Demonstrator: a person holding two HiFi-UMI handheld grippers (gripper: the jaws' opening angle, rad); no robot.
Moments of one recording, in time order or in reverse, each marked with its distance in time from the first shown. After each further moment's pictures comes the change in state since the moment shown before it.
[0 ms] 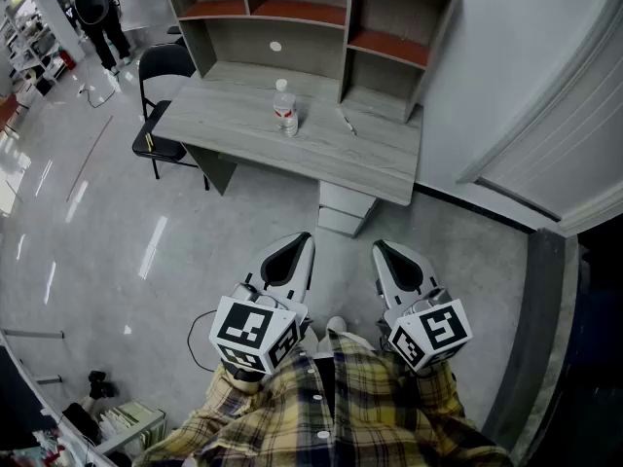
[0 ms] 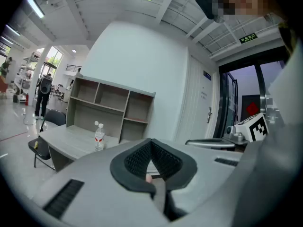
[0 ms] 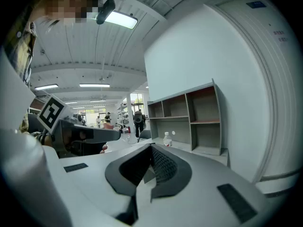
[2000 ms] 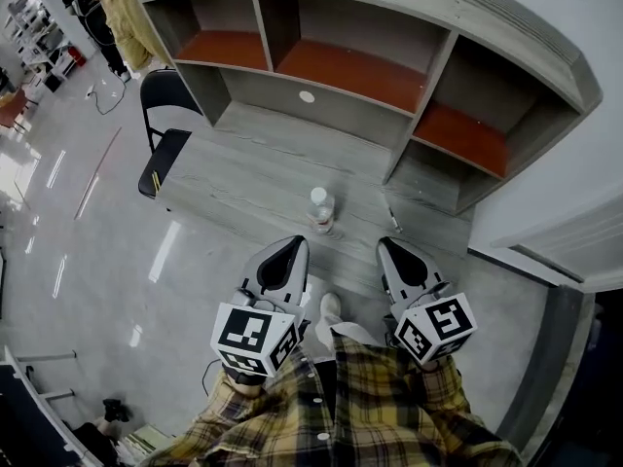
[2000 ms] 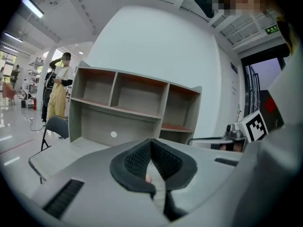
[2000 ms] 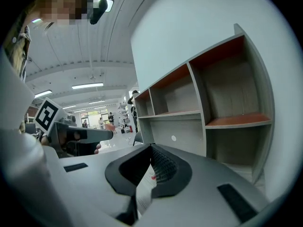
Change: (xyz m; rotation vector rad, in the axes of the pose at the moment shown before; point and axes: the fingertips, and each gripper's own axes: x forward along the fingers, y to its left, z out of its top) left arm 0.231 0.269 0.084 0.005 0.039 0.144; right arm 0.346 -0.146 0.043 0.077 0.052 0.076
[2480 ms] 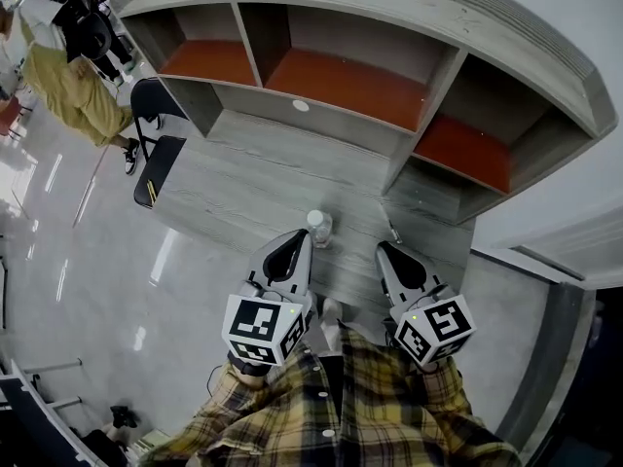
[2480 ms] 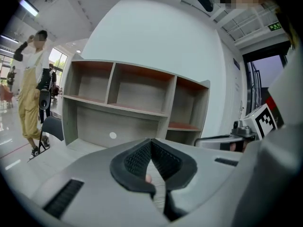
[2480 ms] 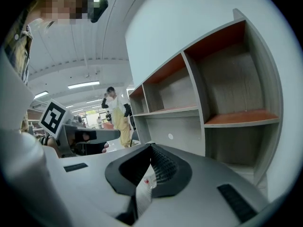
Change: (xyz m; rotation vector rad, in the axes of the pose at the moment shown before) left arm 0.063 0.024 0.007 0.020 0.034 -0.003; right arm 0.034 -0.031 0.005 0.027 0.040 -0.019
